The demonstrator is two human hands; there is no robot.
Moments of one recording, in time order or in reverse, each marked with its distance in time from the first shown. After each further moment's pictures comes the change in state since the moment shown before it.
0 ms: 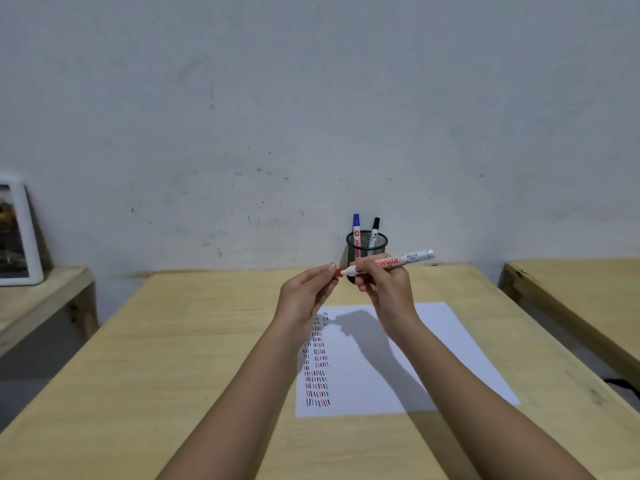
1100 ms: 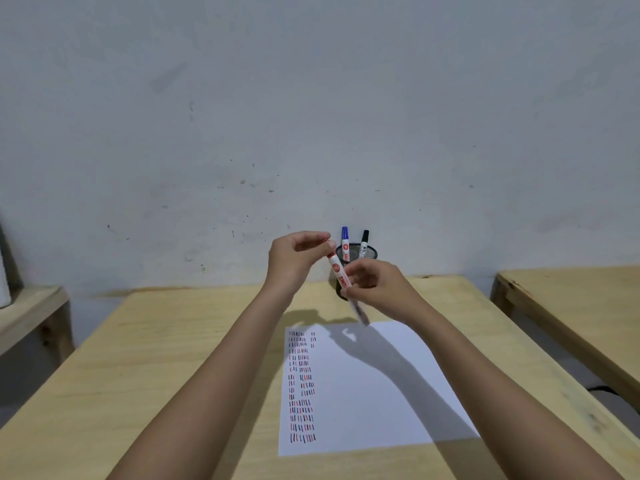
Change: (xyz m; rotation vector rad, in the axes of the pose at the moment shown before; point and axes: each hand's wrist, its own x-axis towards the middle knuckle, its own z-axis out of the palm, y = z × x) left_hand 0.050 0.043 0.032 0.532 -0.065 0.375; right_hand 0.038 -0.025 -0.026 -0.780 -0.349 -0.069
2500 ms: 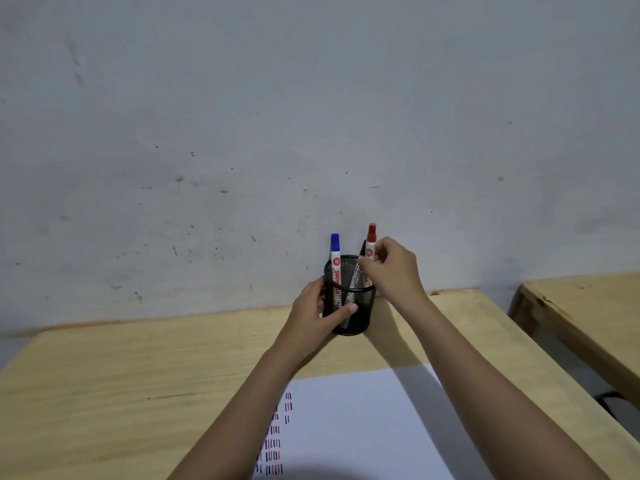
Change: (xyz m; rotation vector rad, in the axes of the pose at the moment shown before) left_hand 0.081 -0.148 0.047 0.303 -0.295 0.042; right_hand 0.134 0.088 -0.033 -0.202 0.469 0.099
